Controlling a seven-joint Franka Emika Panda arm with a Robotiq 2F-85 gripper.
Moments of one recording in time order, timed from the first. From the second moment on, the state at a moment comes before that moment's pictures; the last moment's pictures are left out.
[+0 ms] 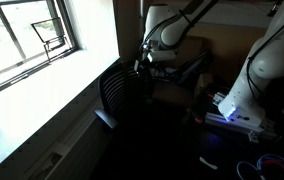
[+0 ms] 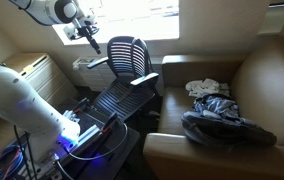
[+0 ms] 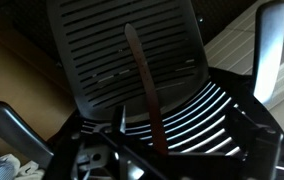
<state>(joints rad) 0.09 -0.01 0.26 -2.50 0.10 2.62 0.67</state>
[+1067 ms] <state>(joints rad) 0.27 0.35 -0.05 -2.27 -0.21 2.86 0.83</state>
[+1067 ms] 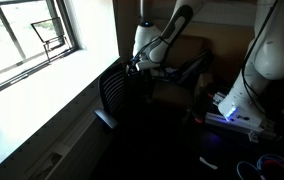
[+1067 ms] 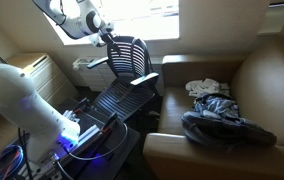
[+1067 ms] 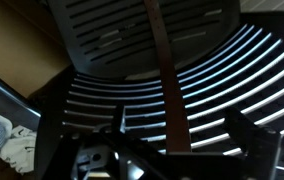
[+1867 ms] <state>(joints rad) 0.68 0.65 -0.57 -2.05 -0.45 3.16 1.26</state>
